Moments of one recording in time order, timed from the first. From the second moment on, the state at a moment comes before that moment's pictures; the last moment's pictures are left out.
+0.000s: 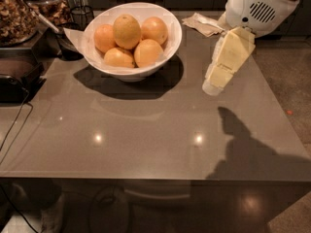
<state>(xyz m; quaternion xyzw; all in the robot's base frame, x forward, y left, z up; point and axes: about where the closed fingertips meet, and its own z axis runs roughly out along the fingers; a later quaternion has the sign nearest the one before) 0.490 -0.122 0.999 -0.58 0.79 0.06 0.20</state>
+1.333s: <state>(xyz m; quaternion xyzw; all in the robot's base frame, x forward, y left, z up) 0.568 -0.049 1.002 -0.61 0.76 0.09 0.20</state>
